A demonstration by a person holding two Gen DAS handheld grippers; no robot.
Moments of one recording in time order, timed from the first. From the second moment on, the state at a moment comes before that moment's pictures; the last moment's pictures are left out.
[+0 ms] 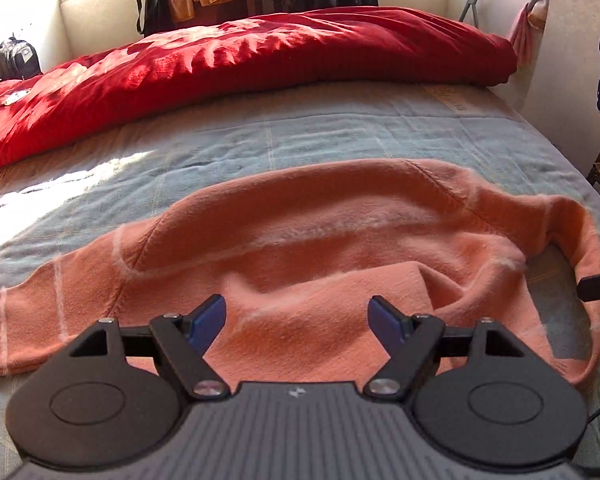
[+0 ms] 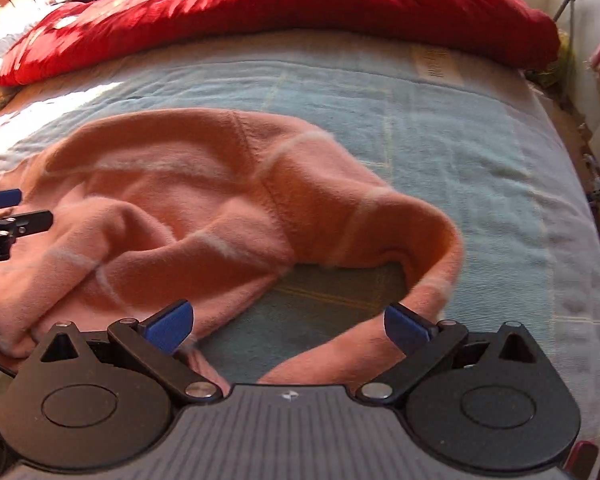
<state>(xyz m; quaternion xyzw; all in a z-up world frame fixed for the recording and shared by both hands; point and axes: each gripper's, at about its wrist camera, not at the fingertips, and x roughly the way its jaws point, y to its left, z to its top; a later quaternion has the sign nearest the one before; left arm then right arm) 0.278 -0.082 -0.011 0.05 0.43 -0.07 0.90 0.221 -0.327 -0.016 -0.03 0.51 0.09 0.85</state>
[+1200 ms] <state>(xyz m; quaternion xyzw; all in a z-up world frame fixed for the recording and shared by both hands) 0.302 -0.154 -0.031 0.07 0.44 -0.16 0.88 0.195 -0.372 -0.089 -0.26 0.54 -0.17 0.79</state>
